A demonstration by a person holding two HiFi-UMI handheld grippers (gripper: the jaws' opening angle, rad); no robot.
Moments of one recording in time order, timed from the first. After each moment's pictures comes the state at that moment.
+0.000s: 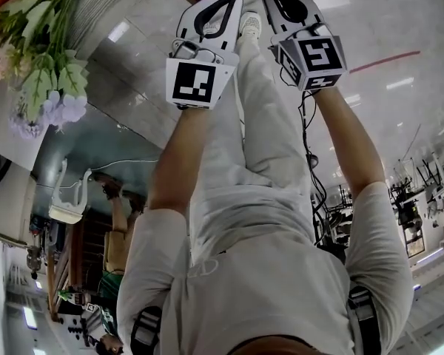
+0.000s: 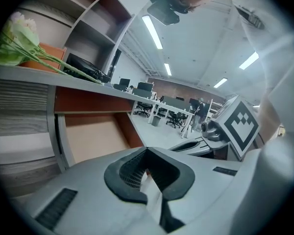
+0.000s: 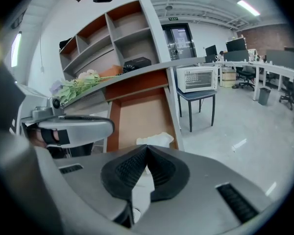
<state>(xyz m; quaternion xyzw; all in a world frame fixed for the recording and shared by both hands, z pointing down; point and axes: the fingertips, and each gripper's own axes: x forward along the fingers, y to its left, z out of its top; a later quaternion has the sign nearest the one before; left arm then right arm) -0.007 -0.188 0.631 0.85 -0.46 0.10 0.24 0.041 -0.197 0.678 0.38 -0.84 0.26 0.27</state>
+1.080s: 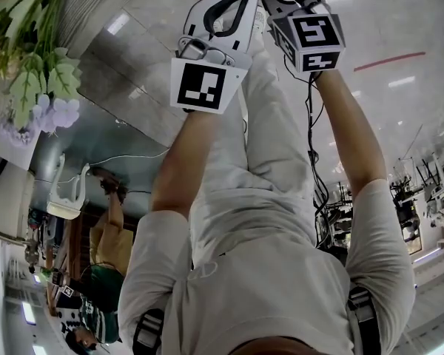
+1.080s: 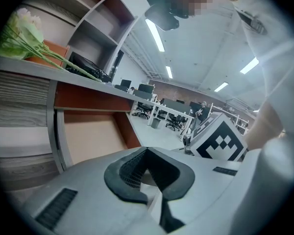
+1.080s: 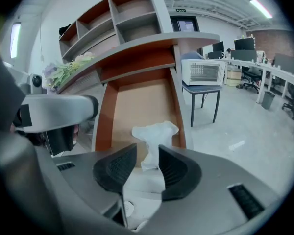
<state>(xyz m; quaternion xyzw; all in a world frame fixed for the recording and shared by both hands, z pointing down) -0.001 -0.185 0.630 0.84 -0.47 0.08 0.25 0.027 -0.204 0.720 0.36 -0.84 0.25 0.32</state>
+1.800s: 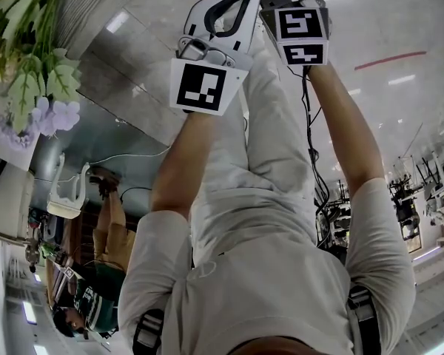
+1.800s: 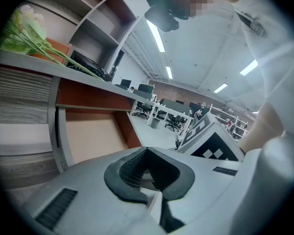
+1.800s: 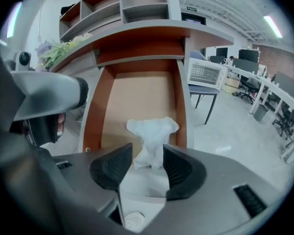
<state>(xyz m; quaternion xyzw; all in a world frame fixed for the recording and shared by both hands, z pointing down) -0.004 -0.183 0.632 0.85 -0.46 0.07 0.25 0.025 -0.209 0.737 0.39 -0.81 0.21 0.38</state>
